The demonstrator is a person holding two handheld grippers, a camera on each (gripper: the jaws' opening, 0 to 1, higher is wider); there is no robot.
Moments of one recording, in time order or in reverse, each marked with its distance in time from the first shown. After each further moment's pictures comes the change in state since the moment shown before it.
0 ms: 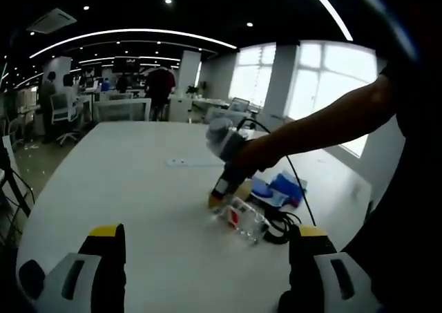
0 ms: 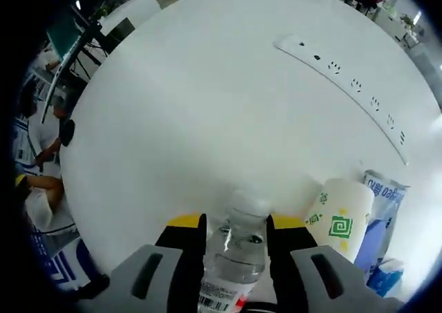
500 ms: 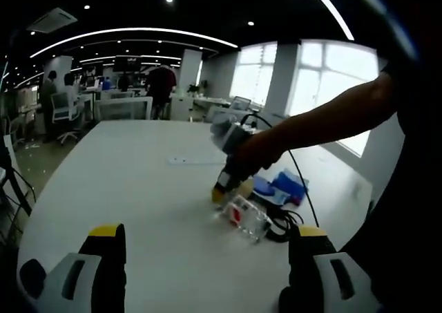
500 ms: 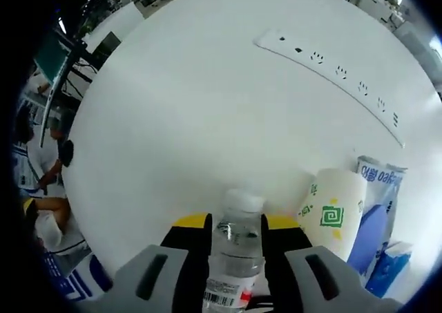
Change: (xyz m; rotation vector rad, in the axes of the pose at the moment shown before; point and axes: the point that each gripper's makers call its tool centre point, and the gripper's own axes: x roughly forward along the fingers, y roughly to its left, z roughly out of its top) left arm 0.000 0.005 -0.002 0.000 0.008 0.007; right arm -0.008 -0.003 -0.003 0.110 0.021 0.002
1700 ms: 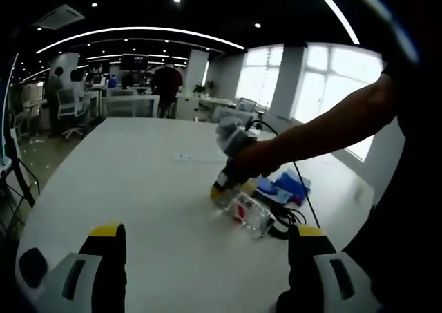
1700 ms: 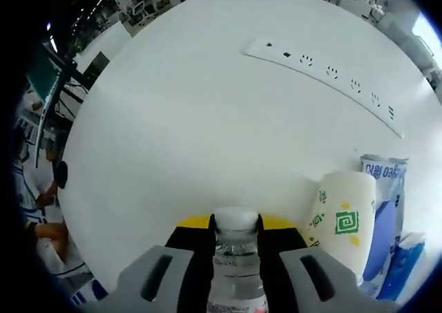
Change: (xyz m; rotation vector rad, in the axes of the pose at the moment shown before) left arm -0.013 0.012 -0.013 -0.034 -0.005 0.029; right arm 0.010 0.005 0.010 0.075 -0.117 -0.035
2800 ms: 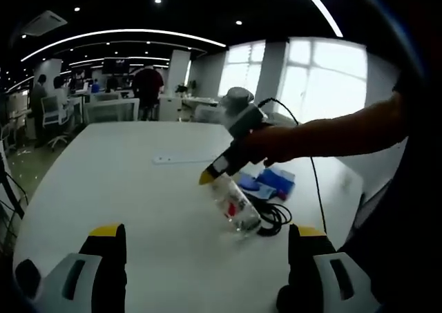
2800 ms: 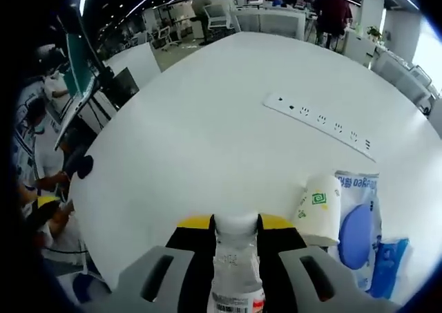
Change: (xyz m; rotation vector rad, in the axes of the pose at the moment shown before) left arm 0.007 -0.043 0.001 0.073 0.008 -0.095; right arm -0.078 0.018 0.000 -0.091 -0.286 0.028
